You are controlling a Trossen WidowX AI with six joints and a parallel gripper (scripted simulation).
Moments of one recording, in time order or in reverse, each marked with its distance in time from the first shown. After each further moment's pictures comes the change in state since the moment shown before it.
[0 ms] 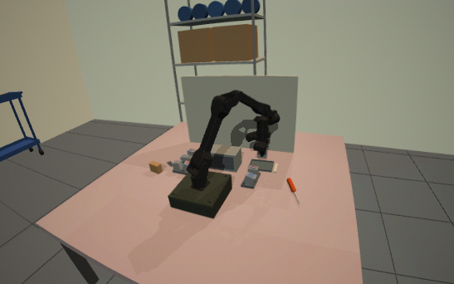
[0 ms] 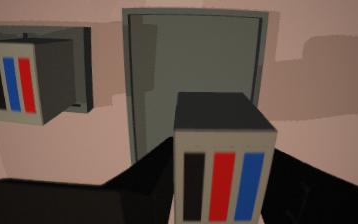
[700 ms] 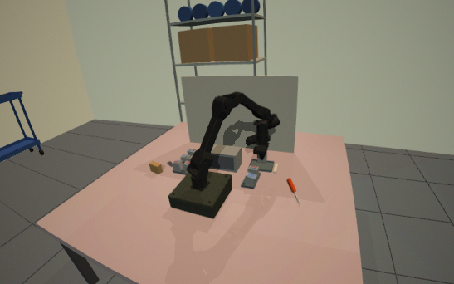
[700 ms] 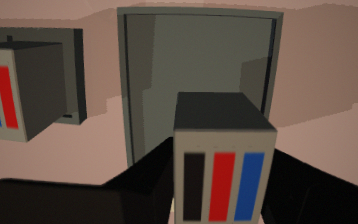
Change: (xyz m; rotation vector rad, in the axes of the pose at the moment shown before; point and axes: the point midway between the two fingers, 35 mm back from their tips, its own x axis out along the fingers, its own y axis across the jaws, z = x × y) arm 0.019 0.002 0.001 0.000 0.000 0.000
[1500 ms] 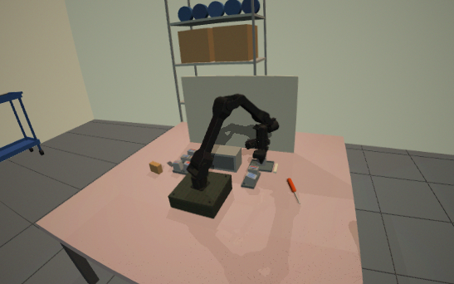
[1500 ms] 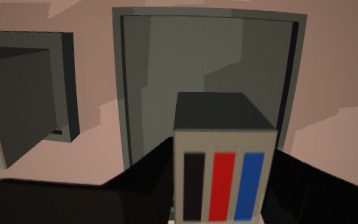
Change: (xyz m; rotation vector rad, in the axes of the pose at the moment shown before) arm 0.021 0.004 0.002 0.000 0.000 0.000
